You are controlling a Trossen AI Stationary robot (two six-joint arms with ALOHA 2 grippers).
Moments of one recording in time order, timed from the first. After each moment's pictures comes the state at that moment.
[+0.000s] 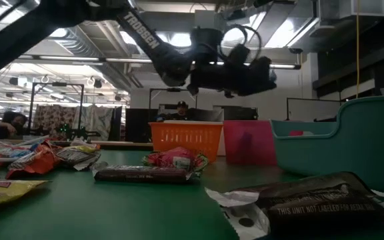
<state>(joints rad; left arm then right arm) 0.28 2.30 1.56 0.76 -0.05 0.06 0.16 1.23 1.35 -0.81 0.43 -0.22</state>
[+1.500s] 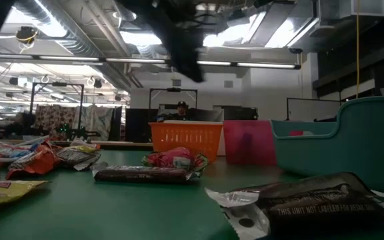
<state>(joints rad) 0.44 1.80 1.61 -0.60 -0.09 0.12 0.16 1.23 1.35 -0.81 0.40 -0.21</state>
